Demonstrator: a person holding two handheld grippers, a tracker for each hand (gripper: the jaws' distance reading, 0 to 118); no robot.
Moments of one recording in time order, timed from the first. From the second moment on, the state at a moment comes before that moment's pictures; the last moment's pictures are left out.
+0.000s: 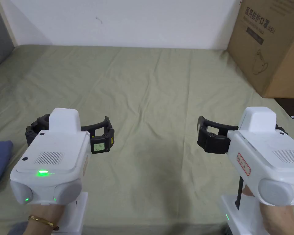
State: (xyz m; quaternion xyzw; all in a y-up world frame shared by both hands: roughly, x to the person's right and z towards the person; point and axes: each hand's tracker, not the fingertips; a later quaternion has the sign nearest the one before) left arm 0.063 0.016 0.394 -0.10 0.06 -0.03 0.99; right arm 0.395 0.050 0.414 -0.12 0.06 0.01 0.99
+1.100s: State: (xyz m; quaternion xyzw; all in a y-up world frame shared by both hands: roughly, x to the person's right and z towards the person) left arm 0.064 0.019 0.394 -0.10 0.06 -0.02 0.99; right arm 0.394 0.054 0.418 -0.12 0.07 0.00 0.99
